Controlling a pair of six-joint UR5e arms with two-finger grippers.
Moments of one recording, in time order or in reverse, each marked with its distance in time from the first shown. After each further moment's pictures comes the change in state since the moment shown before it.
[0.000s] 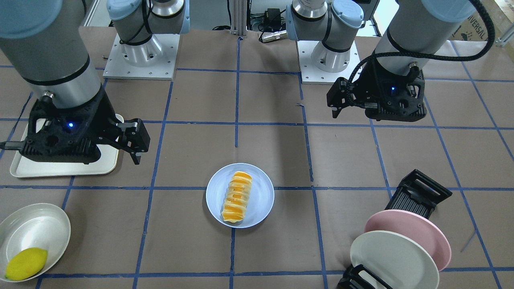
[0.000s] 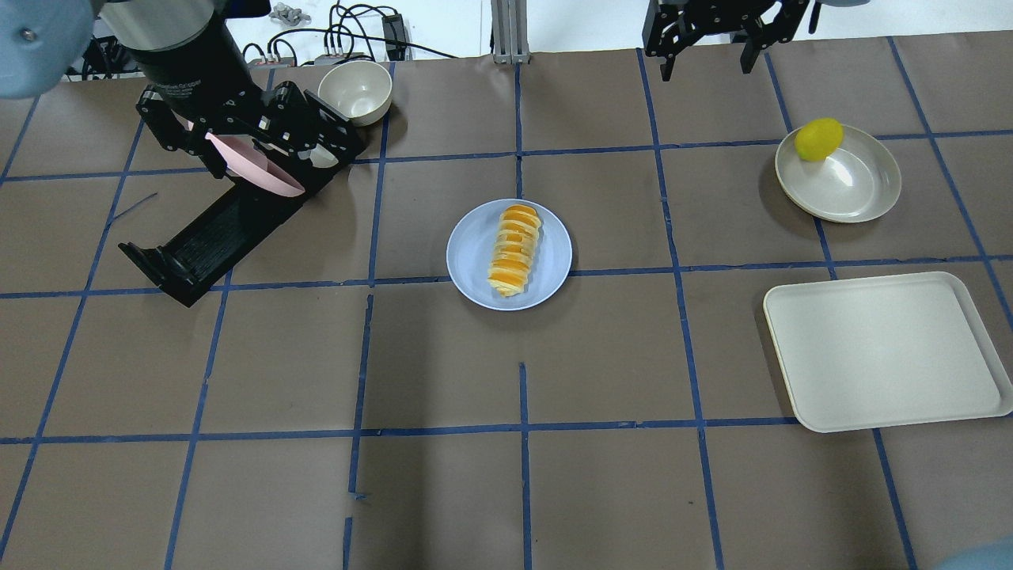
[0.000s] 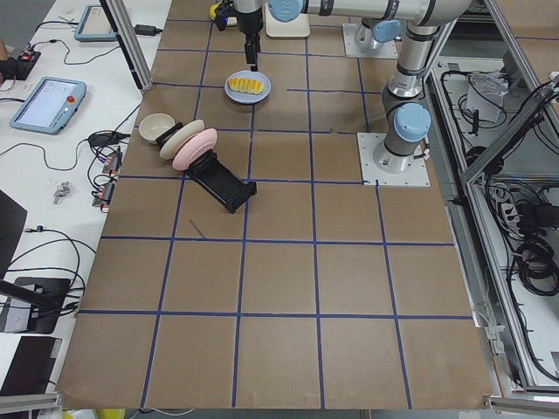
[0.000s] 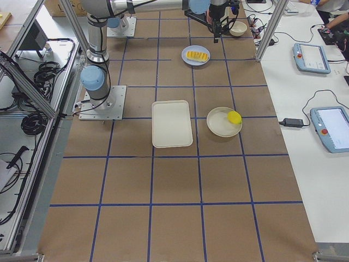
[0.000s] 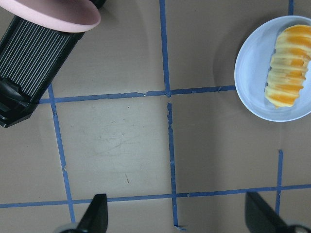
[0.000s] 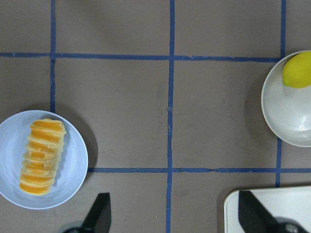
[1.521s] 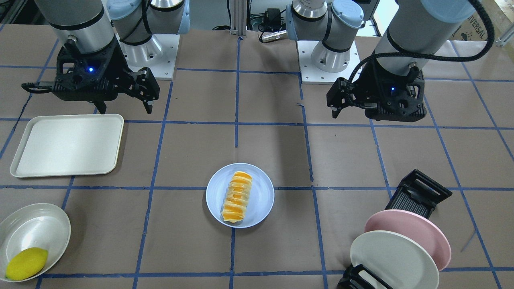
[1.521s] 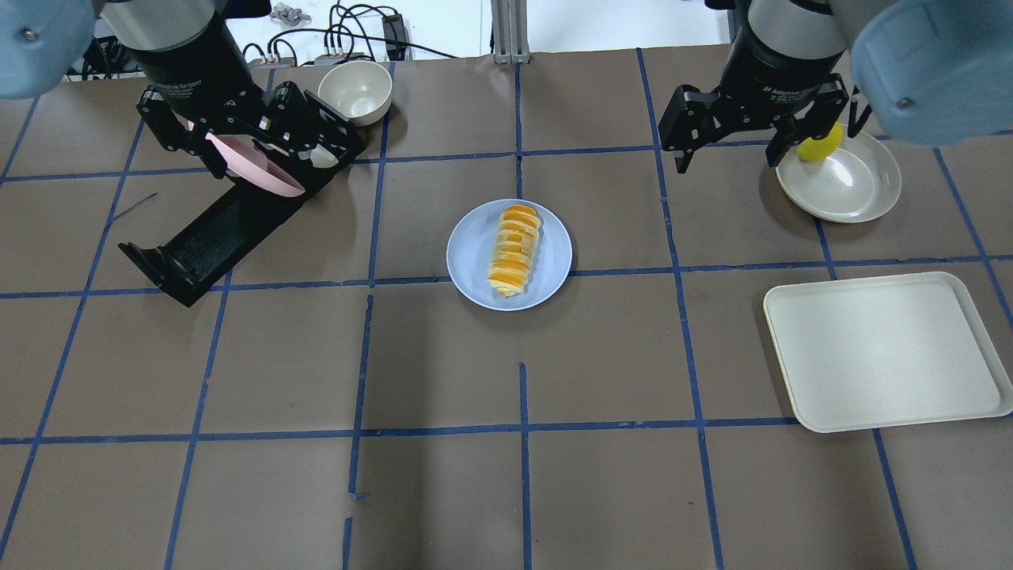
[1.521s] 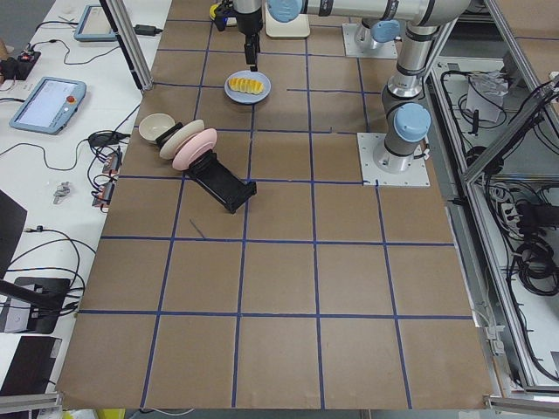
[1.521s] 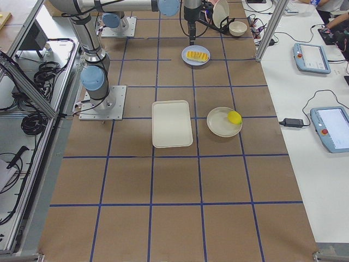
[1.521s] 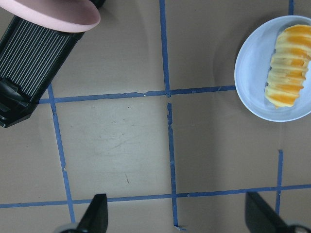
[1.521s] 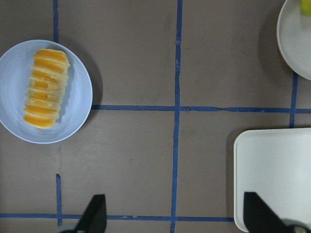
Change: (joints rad) left arm 0.000 -0.002 0.001 0.000 0.000 0.000; right arm -0.009 -0.222 0.264 0.006 0.037 0.002
